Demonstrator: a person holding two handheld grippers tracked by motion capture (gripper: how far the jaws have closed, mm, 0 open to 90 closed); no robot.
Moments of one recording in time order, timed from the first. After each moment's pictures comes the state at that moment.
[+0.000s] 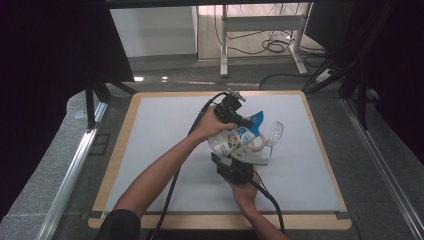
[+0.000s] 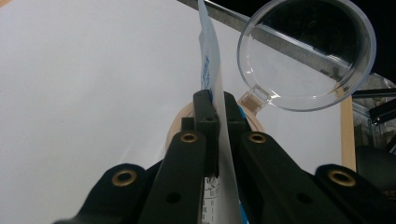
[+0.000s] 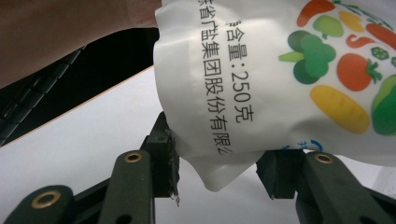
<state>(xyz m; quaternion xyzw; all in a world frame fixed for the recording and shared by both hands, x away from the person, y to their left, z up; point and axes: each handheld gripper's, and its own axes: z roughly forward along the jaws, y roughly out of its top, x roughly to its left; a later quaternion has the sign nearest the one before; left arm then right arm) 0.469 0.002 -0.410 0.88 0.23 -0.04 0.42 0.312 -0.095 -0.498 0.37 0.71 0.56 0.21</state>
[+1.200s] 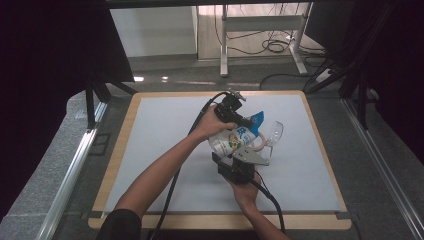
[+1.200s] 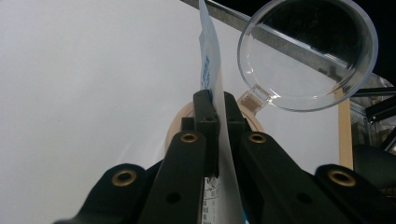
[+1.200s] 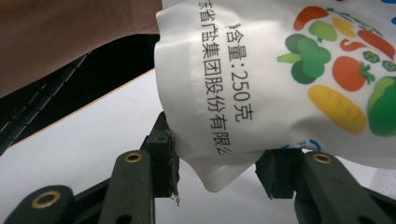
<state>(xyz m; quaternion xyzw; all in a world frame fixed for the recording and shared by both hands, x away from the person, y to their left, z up) 0.472 0.001 -0.410 0.88 0.23 -0.04 0.42 0.311 -0.098 -0.496 0.37 0.71 0.56 0.21</state>
